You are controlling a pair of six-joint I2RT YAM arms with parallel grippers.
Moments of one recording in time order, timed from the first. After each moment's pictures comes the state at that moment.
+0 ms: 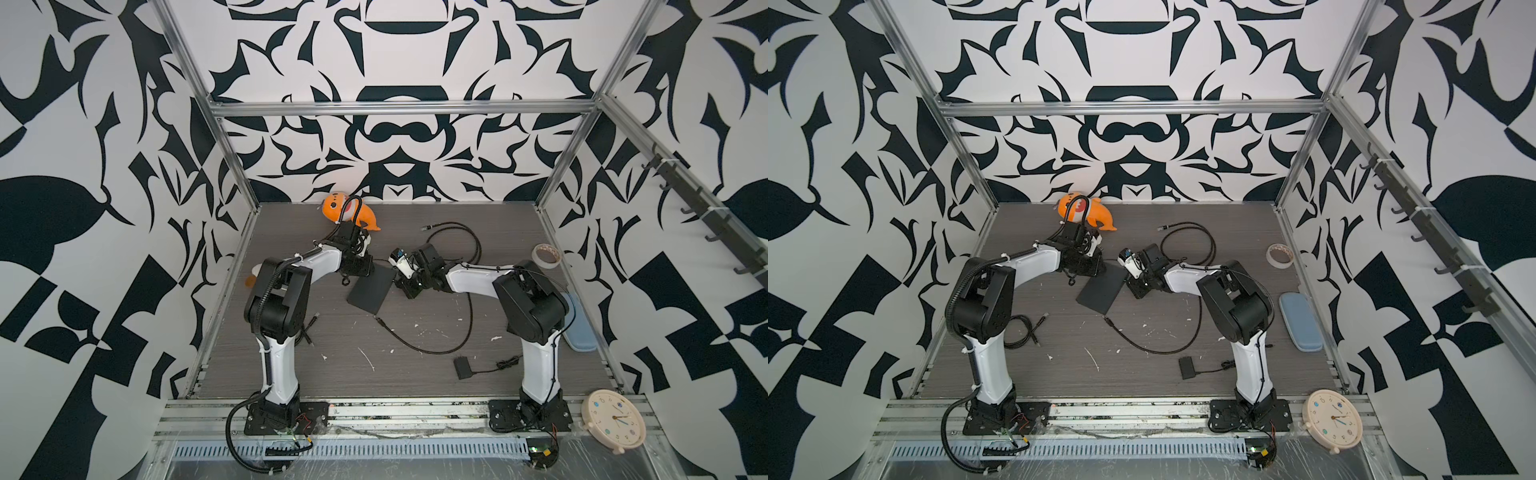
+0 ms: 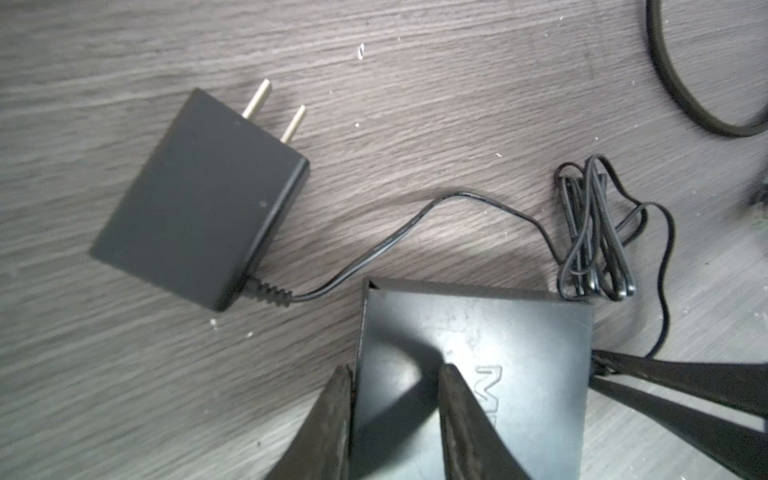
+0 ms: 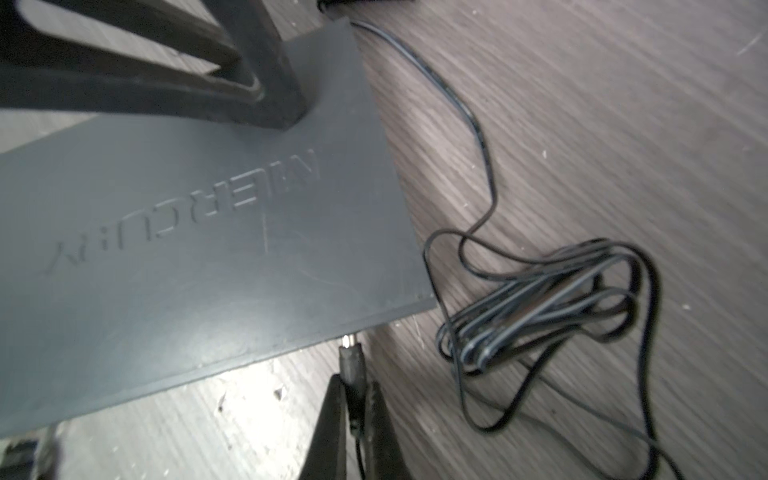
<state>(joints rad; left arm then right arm) -0.38 1.97 1.29 -0.40 0.27 -0.15 0.59 2.01 1.20 -0.10 -0.31 -0.12</state>
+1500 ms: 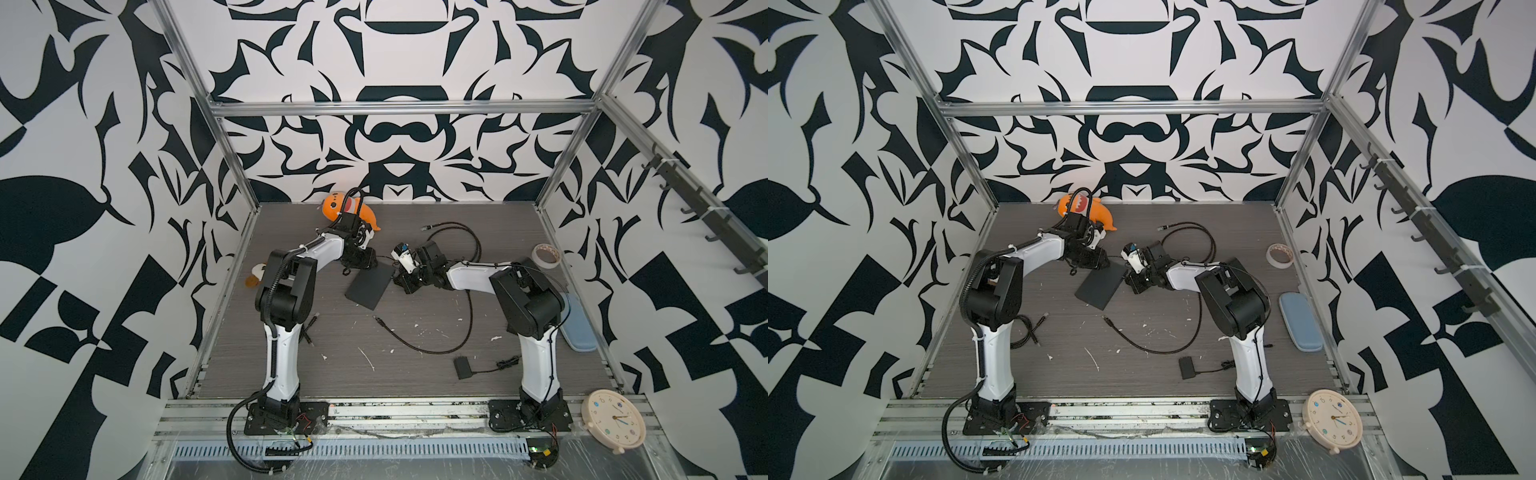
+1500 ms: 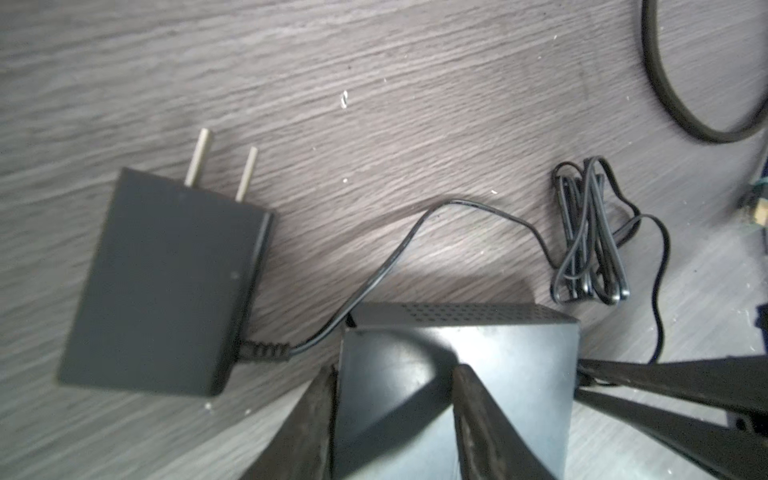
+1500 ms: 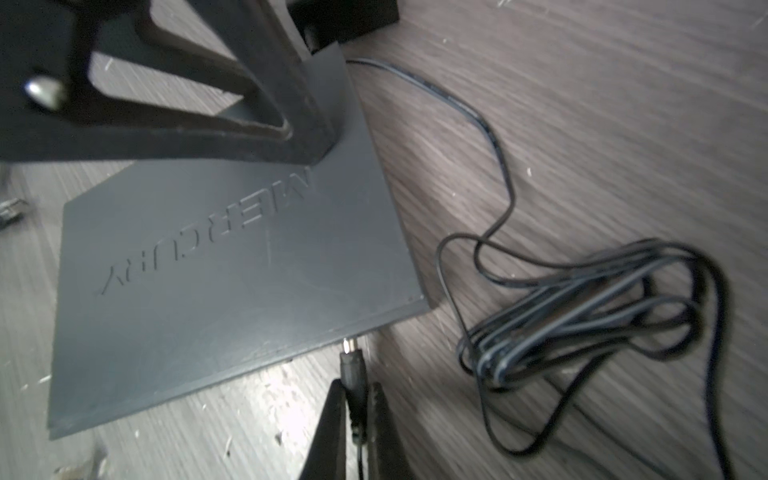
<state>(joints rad) -0.35 2.10 1.50 -0.55 0.36 -0.05 0.58 2.06 1.21 0.00 -0.38 0.04</state>
